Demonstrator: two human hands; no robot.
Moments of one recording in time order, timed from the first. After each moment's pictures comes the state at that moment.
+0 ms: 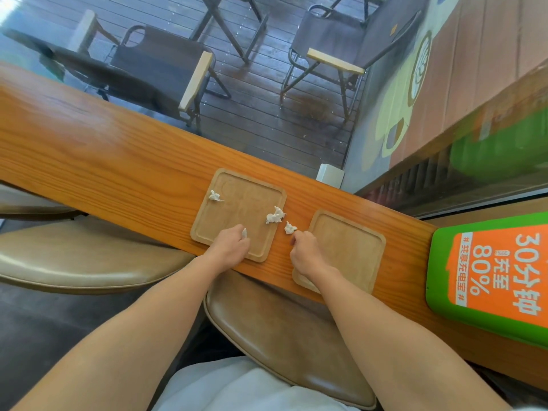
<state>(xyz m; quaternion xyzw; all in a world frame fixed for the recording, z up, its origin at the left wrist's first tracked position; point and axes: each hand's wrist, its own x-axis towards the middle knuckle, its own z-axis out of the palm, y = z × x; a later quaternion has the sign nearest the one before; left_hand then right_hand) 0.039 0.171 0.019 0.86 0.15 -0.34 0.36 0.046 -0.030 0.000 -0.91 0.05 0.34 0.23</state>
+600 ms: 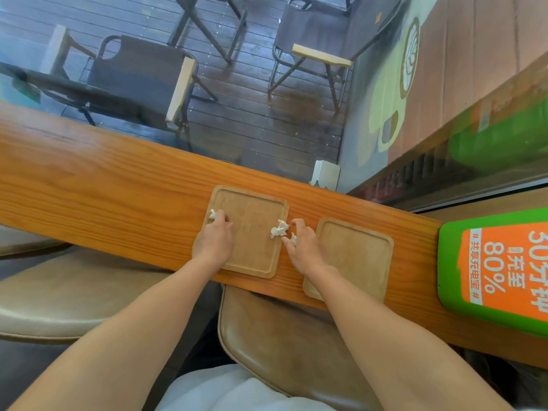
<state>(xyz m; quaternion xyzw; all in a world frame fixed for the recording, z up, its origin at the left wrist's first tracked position) 0.087 0.207 0.011 0.93 0.16 -0.22 0.25 0.073 -0.004 -0.004 -0.91 0.11 0.27 0.28</state>
